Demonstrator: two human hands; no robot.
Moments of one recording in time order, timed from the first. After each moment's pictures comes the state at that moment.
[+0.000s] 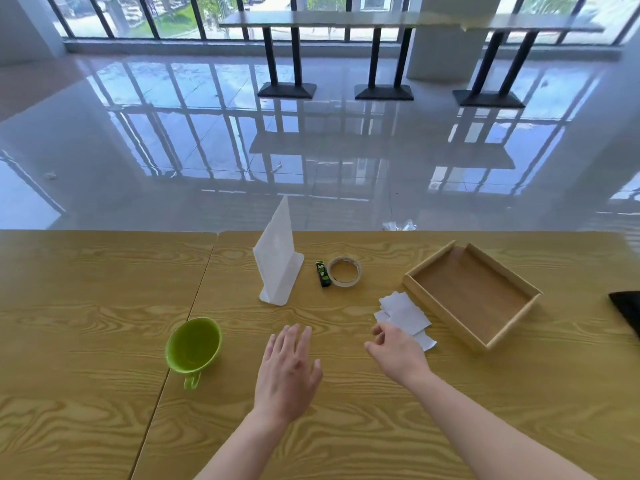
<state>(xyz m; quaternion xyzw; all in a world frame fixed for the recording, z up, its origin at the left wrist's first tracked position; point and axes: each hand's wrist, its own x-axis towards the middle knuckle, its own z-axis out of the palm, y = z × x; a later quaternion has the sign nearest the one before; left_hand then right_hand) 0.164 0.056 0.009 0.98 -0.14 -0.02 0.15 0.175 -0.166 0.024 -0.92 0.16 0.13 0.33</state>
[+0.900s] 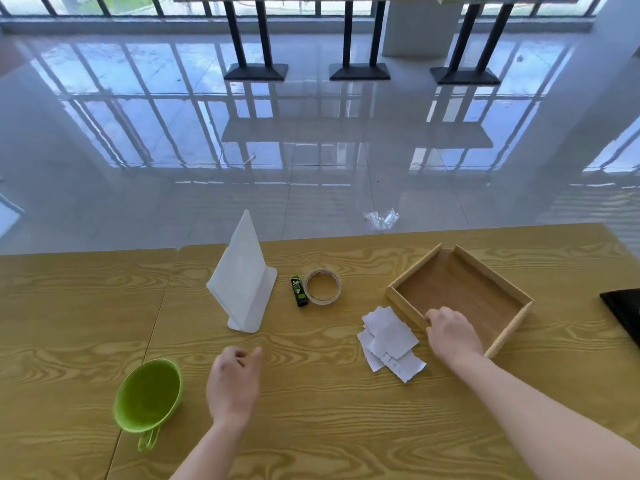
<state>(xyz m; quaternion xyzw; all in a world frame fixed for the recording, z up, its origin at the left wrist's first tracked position) 0.246 0.063 -0.012 0.92 0.18 -0.03 0.35 0.232 -0.314 -0.010 -0.97 0.20 0.10 0.07</state>
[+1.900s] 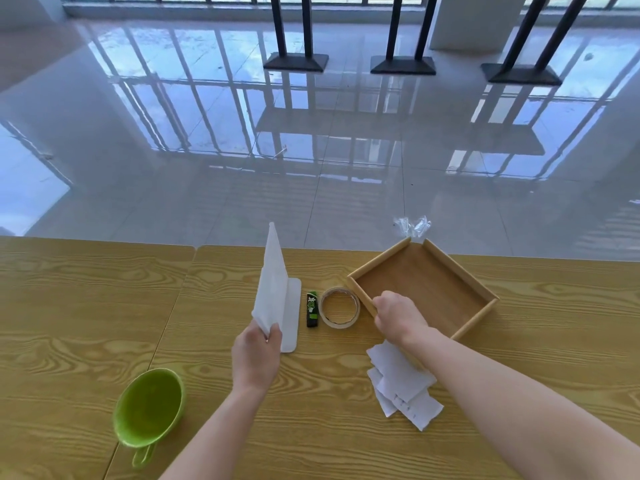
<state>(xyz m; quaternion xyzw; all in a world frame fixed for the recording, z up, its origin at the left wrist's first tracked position) 0.321 0.031 0.002 0.91 0.15 -0.01 0.39 0.368 -0.231 -0.008 -0.98 0.00 0.17 0.12</state>
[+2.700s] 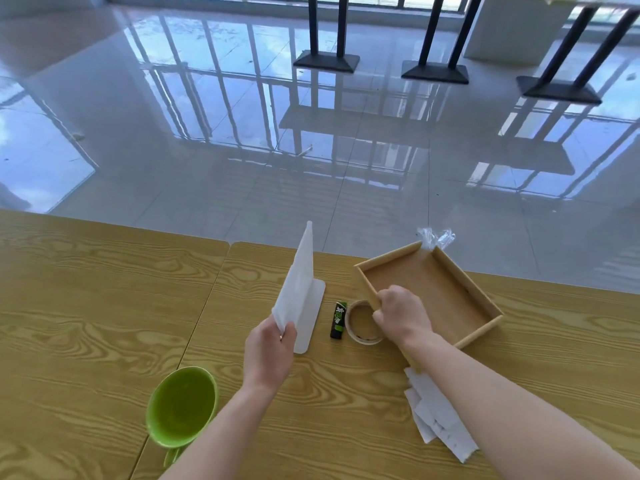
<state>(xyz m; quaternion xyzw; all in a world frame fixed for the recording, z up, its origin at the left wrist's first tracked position) 0.340 0.080 -0.002 0.91 0.12 0.02 0.38 0.401 -0.159 0.009 -0.98 0.02 0.10 0.17</state>
